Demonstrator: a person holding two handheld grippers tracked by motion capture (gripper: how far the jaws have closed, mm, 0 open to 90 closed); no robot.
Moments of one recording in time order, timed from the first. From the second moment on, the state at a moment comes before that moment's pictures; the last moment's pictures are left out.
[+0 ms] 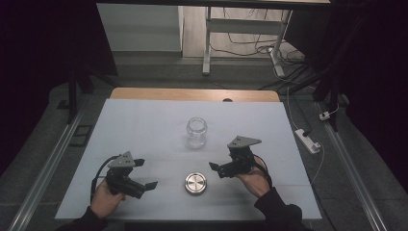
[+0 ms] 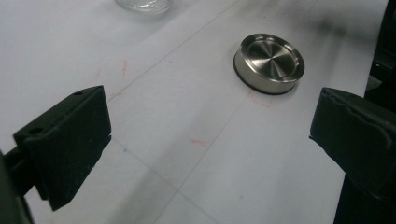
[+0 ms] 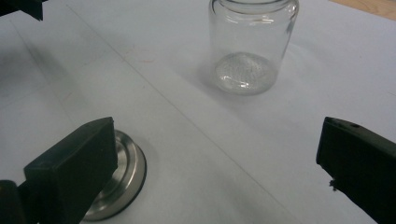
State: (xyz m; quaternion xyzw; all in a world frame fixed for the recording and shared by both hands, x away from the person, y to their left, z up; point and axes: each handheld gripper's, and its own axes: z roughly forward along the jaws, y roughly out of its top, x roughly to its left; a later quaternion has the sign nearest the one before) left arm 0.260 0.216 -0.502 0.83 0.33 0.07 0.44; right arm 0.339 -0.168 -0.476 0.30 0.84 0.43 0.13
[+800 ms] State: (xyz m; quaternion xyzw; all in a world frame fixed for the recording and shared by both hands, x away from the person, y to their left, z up) left arm 0.222 0.271 -0.505 0.79 0.39 0.10 0.45; right arm 0.293 -0.237 -0.476 0.36 0.81 0.43 0.17
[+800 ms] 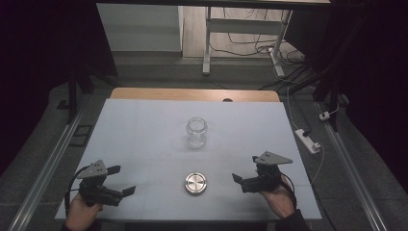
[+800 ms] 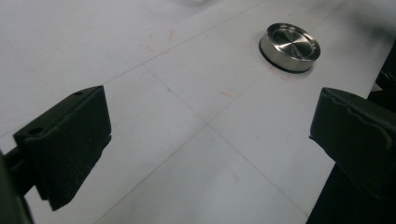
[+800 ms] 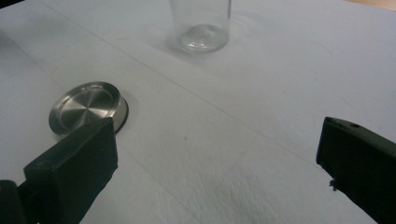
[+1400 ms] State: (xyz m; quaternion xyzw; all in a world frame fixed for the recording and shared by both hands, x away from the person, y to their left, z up) left arm 0.196 0.296 -0.513 0.78 0.43 0.11 0.45; right arm 0.253 -0.300 -0.488 0.42 0.79 0.41 0.20
